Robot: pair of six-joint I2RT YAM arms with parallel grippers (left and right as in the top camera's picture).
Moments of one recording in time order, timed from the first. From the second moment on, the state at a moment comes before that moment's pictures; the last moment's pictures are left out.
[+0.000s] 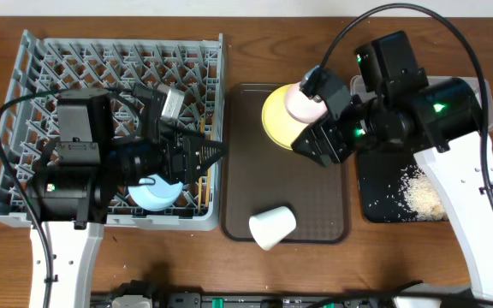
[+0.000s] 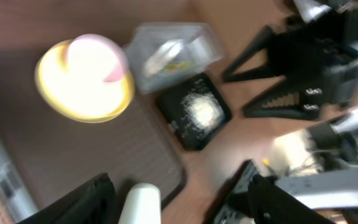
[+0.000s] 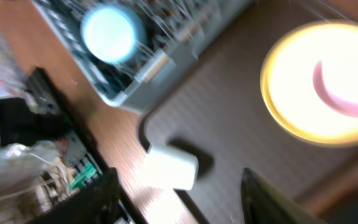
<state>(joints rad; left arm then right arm) -0.03 1.11 1.24 -0.97 0.94 -0.04 0.40 1.53 1.75 -1.36 -0.48 -0.17</state>
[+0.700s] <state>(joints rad) -0.03 1.18 1.23 -1.16 0.53 -0.07 0.83 1.54 1.13 -0.76 -0.05 -0.02</state>
